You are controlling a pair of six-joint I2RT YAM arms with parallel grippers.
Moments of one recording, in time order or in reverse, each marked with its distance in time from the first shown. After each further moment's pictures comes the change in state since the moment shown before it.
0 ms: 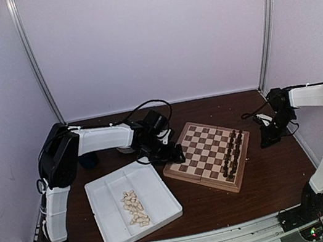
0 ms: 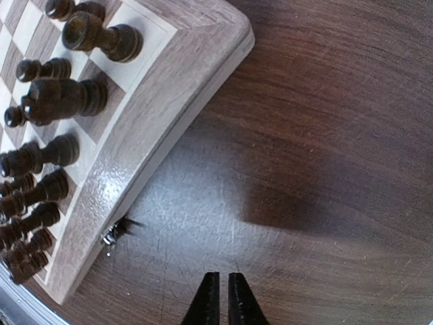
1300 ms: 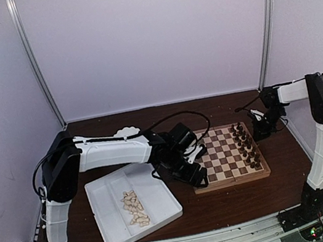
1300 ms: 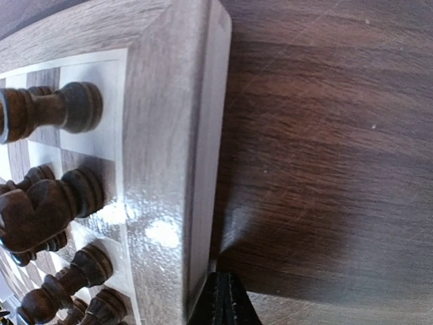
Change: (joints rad) left arm -0.259 -0.053 -0.009 -0.070 0.014 0.162; right arm -0.019 0.283 0.203 0.100 -0.057 0.089
